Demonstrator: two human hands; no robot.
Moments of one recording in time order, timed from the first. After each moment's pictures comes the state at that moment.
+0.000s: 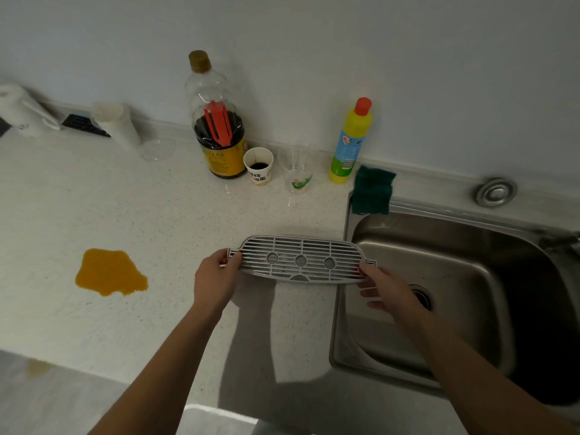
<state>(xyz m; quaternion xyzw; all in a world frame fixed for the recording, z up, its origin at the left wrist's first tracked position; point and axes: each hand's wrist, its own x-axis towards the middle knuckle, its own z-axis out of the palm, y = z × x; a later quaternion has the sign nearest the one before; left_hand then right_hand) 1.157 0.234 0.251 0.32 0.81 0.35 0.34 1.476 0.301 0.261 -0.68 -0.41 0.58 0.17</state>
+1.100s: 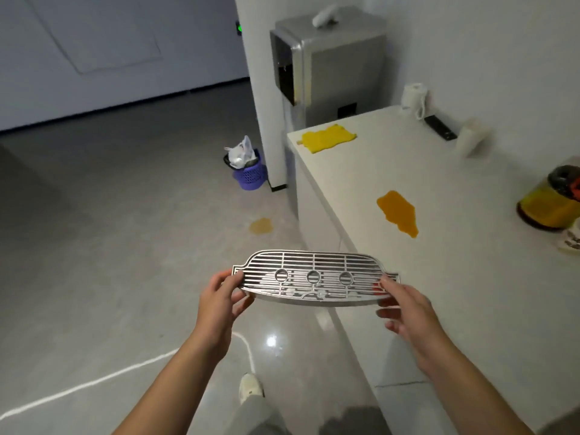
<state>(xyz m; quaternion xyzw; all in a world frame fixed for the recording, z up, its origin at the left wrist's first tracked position) 1.111 -0.270 0.317 -0.18 0.61 0.75 0.15 1.230 0.032 0.314 -0.40 -0.62 0.67 0.02</state>
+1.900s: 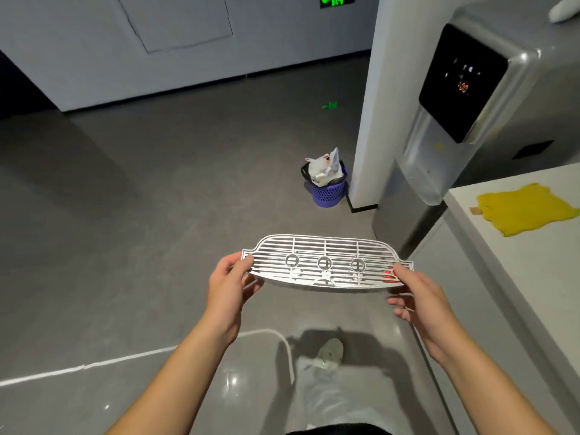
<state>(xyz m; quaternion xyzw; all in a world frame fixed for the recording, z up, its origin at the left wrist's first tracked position) 0.665 -0.507 0.316 -0.23 0.62 0.74 0.09 0.730 -0.187 0.276 -0.33 -0.61 0.72 -0.07</state>
